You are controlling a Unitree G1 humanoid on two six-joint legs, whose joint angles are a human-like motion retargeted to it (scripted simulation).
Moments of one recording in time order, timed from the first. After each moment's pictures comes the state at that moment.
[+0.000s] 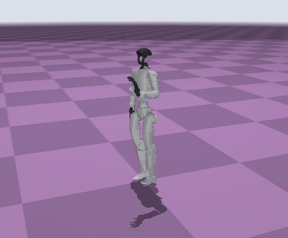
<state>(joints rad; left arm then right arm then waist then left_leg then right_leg) -0.03 0.47 0.06 -0.03 0.79 -0.39 1.02 -0.01 -0.14 0.09 1.60 -0.61 -0.03 0.07 -0.08 -0.06 -0.09 0.00 -0.10 0.19 0.02 -0.23 0.01 0.09 -0.12 -0.39 0.01 0.07 0.03</state>
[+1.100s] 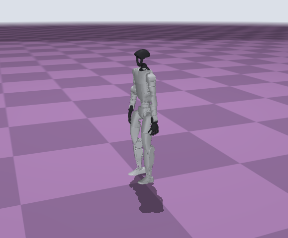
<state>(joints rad) -0.04 0.20 0.27 1.49 0.21 0.08 -0.14 -0.09 -0.10 0.31 1.40 -0.61 -0.20 0.00 0.00 -0.13 0.11 -0.01 -0.03 0.31 0.02 -0.24 0.04 -0.01 -0.20 -0.35 0.10 0.16 0.00</state>
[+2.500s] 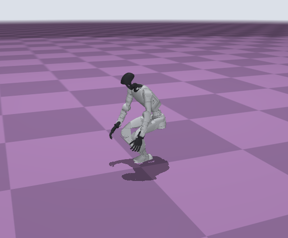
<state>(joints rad) -0.88 0.37 -0.01 1.28 0.00 -0.16 -0.04 -0.94 -0.41 0.40 1.28 -0.30 -0.47 -0.23 0.19 -0.14 0.52 -1.57 0.47 0.43 1.97 -0.80 0.04 -1.53 -0.10 -0.32 1.89 -0.44 -0.26</state>
